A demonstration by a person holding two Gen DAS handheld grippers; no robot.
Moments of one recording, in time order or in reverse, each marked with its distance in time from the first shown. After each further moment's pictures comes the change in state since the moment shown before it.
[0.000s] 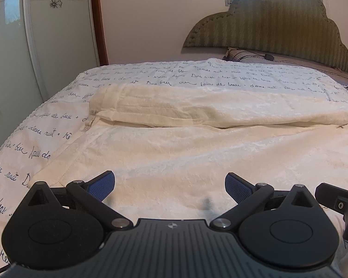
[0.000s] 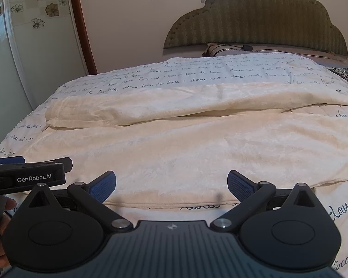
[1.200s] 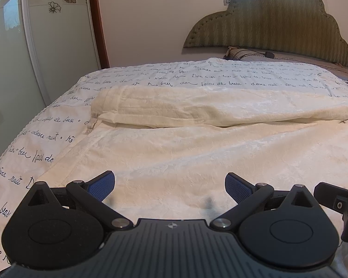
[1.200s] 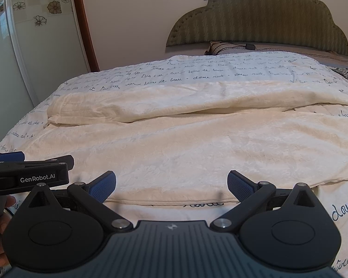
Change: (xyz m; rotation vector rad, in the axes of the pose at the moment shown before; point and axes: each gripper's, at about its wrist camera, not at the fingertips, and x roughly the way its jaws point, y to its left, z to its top) left arm 0.000 -0.001 0.000 0.027 -0.003 0.012; right arm 0.004 0.001 -0.001 -0.010 0.009 0.007
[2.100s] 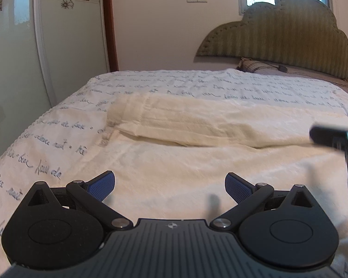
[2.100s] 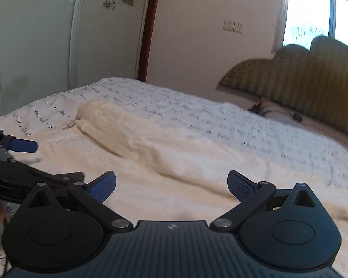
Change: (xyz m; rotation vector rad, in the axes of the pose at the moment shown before) left arm 0.042 0.052 0.018 -0.067 -0.047 0.023; right arm 0.042 0.065 0.069 -0.453 -0.164 0.080
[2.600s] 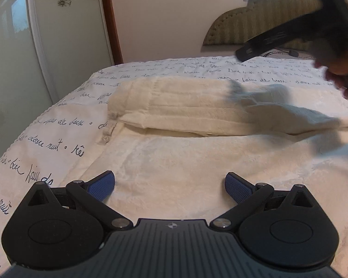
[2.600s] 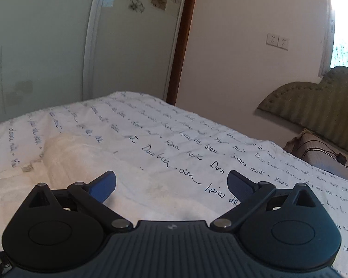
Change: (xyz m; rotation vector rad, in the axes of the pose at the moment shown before) left arm 0.053 0.001 -0.014 0.071 0.030 0.049; right arm 0.193 -0.044 0.080 -0.098 -0.023 0.226
